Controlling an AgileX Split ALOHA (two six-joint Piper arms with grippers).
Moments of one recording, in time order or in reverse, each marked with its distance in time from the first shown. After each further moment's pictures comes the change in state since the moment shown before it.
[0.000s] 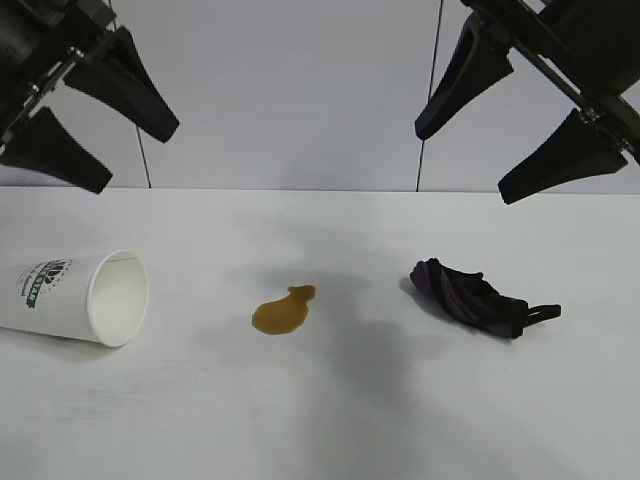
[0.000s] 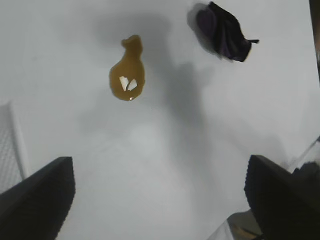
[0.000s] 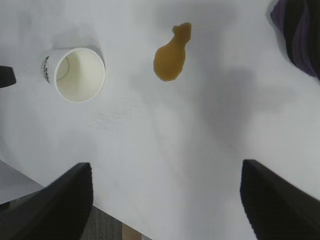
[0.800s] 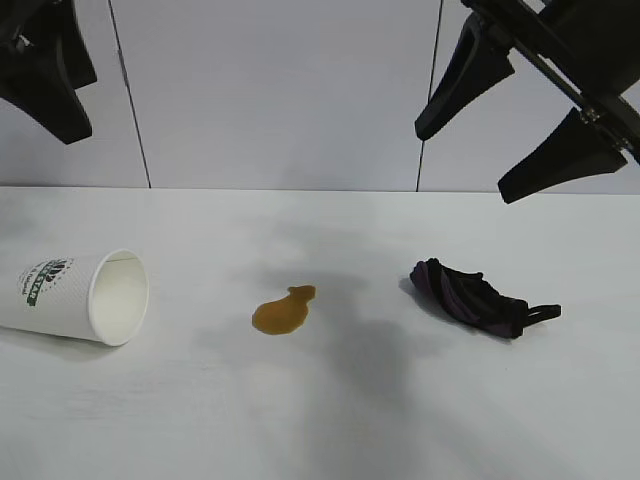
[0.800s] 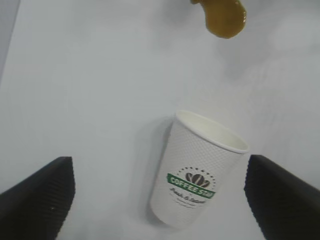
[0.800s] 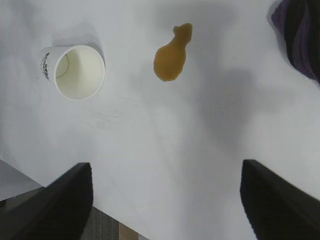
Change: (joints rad) left arm -0.255 0.055 -0.039 0.756 -0.132 0.144; right arm 0.000 0.000 0.000 0.000 0.000 -0.001
